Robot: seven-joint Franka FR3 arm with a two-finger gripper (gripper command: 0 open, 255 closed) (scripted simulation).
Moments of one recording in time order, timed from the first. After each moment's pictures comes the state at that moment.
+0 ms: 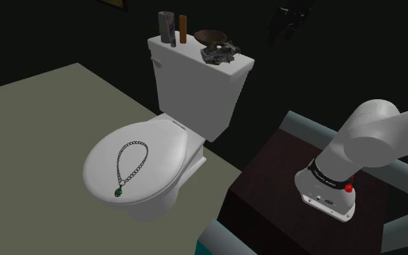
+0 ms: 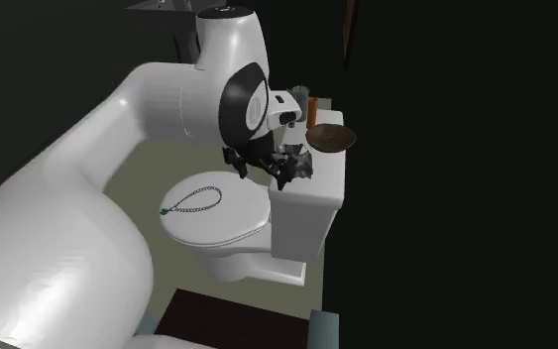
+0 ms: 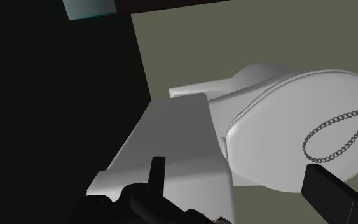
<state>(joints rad) 0.01 -0.76 -0.05 -2.32 -0.08 1.72 0.17</state>
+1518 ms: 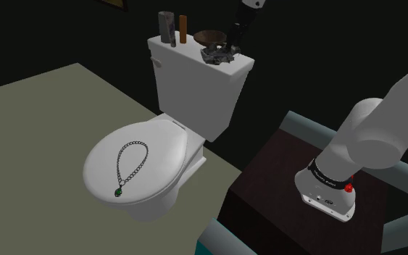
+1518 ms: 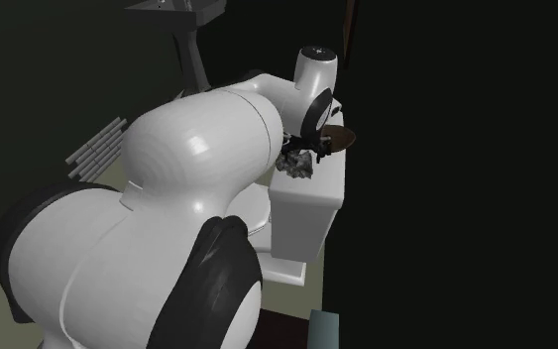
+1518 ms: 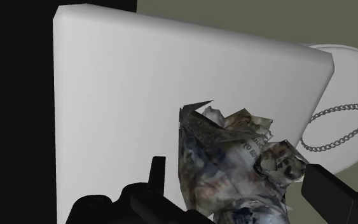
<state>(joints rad) 0.12 -0.15 -0.32 -2.05 0.08 2.11 -0.39</state>
